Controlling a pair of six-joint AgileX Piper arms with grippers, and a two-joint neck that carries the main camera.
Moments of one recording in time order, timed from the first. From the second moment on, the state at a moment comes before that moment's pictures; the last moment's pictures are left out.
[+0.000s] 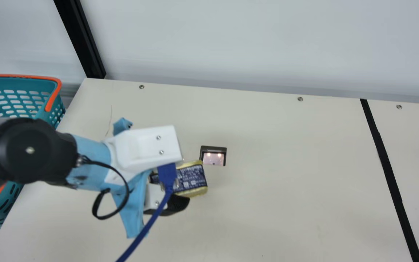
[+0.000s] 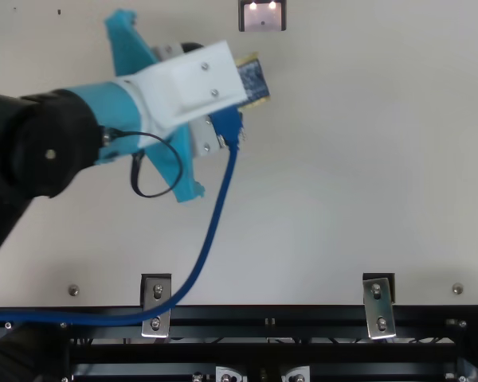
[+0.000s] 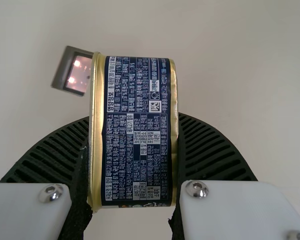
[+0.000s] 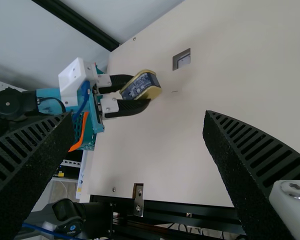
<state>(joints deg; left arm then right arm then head) -27.6 87.2 -56.4 -29.4 39.3 63.3 17.1 23.8 -58.2 16.5 70.0 37.8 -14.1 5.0</state>
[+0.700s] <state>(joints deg) -32.5 92.0 -47.4 -51.2 33.6 83.1 17.1 23.8 -58.2 16.5 70.0 37.8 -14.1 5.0</state>
